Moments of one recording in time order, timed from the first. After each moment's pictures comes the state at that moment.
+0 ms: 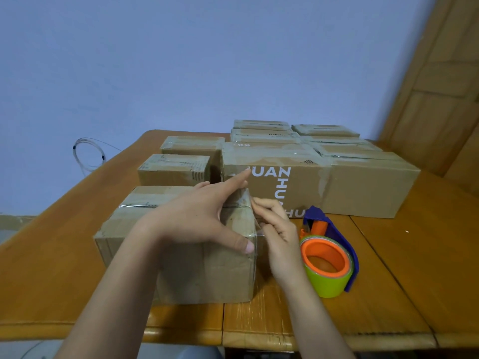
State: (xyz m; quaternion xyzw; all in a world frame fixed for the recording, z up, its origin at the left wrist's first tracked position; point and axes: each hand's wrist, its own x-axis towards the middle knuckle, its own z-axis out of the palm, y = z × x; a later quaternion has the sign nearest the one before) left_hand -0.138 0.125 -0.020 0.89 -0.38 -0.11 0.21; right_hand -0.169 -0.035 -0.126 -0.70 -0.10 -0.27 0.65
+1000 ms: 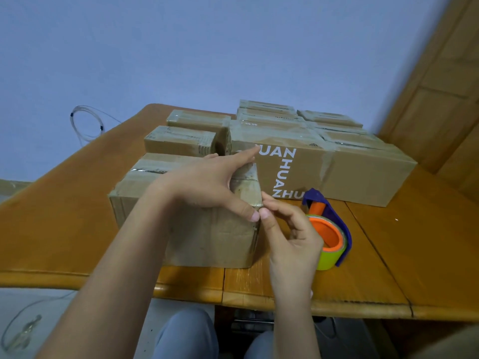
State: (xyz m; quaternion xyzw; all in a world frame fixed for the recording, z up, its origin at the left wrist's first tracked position) left_hand -0.134 0.127 -0.023 0.89 -0.38 -0.10 0.23; right_hand -0.231 0.003 -0.118 -0.65 -0.01 -0.42 0.63
